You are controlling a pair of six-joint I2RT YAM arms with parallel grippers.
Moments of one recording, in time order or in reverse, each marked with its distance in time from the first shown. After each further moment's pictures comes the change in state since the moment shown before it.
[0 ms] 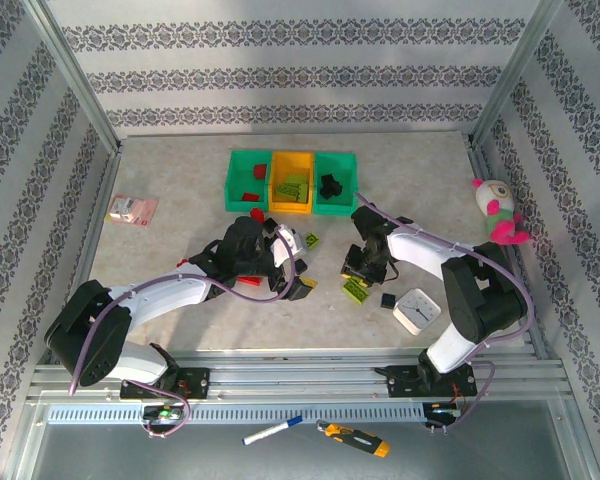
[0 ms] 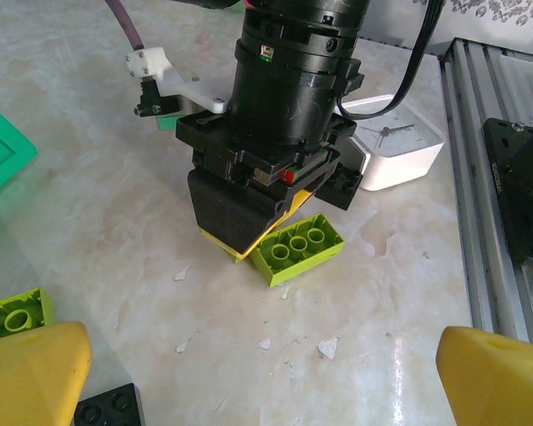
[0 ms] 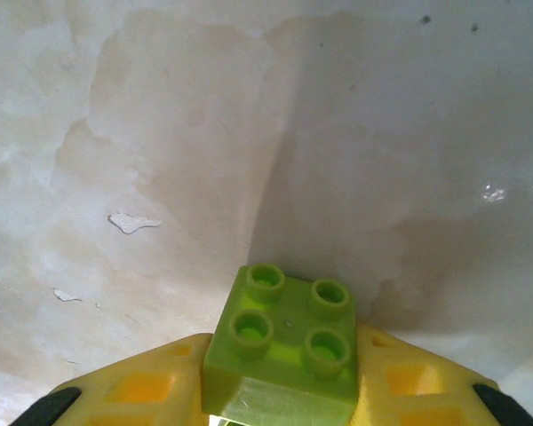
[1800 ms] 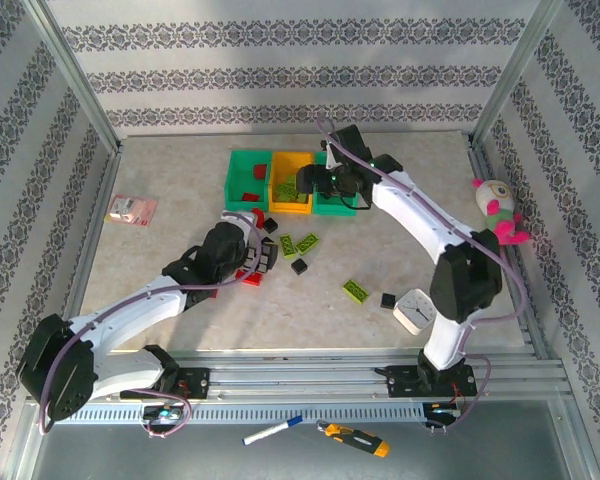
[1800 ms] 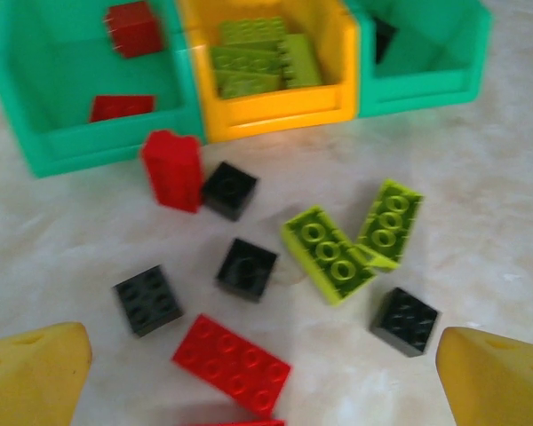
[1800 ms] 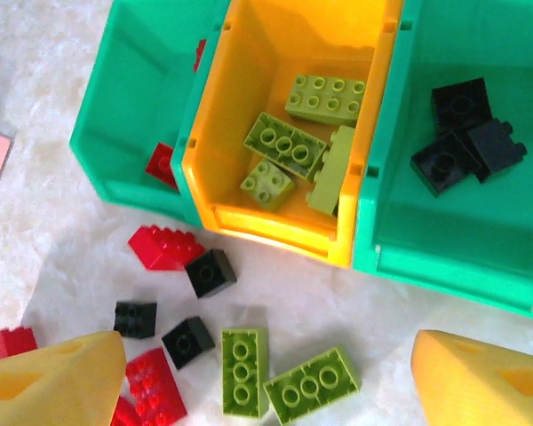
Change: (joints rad) left arm 0.049 -0.234 -0.037 -0.313 -0.795 -0.500; right arm 0.070 0.137 0.670 0.024 0.109 -0.418
